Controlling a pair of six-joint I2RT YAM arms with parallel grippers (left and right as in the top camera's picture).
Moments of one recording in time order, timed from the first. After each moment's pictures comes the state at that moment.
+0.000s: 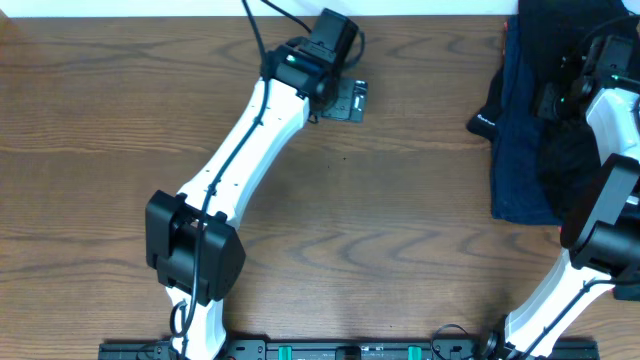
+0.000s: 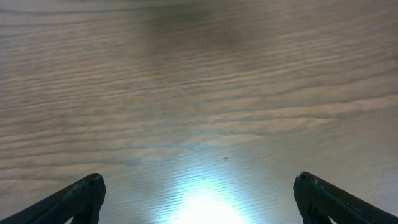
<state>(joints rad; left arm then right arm) -0.48 2.01 1.92 -1.03 -0.04 -0.28 -0.34 2.11 1.63 -0.65 -0.02 0.00</state>
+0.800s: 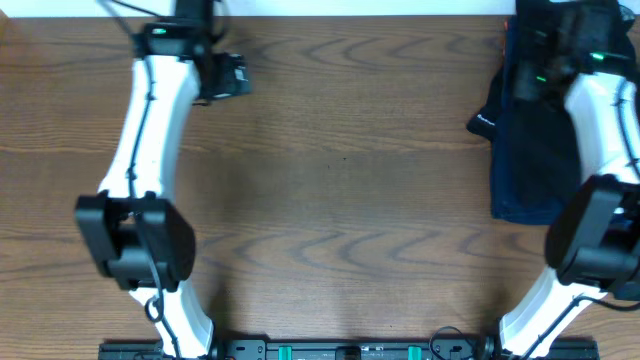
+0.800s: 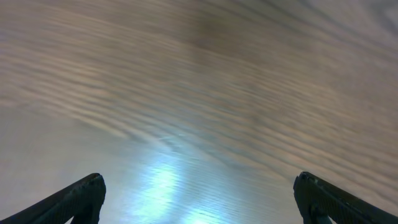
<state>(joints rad) -0.03 1.96 1.92 -1.15 -0.11 -0.29 -0.11 1.98 1.72 -0.79 -0.04 0.05</state>
